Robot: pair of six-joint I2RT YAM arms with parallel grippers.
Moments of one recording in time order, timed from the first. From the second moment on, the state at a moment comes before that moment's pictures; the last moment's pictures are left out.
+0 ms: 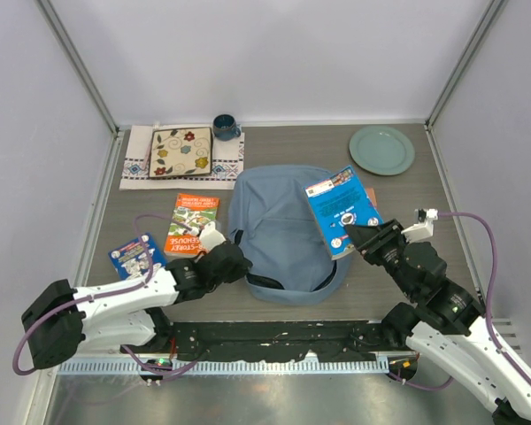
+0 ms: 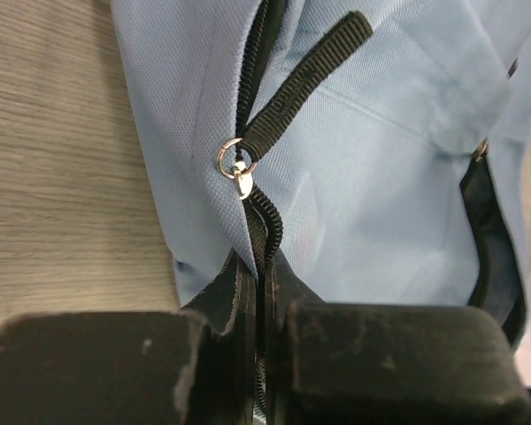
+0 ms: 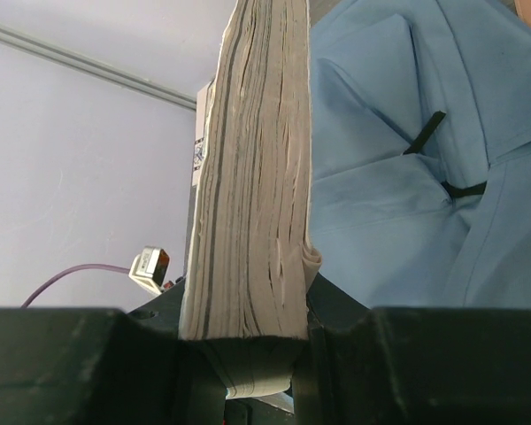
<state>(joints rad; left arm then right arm) -1.00 1.07 0.51 -0.25 -0.40 -1.28 0.70 0.34 0.59 -0.46 0.33 1.08</state>
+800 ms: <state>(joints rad) -0.97 1.17 0.43 0.00 -0.74 -1.66 0.70 0.31 0.62 -0.62 0.38 1.08</state>
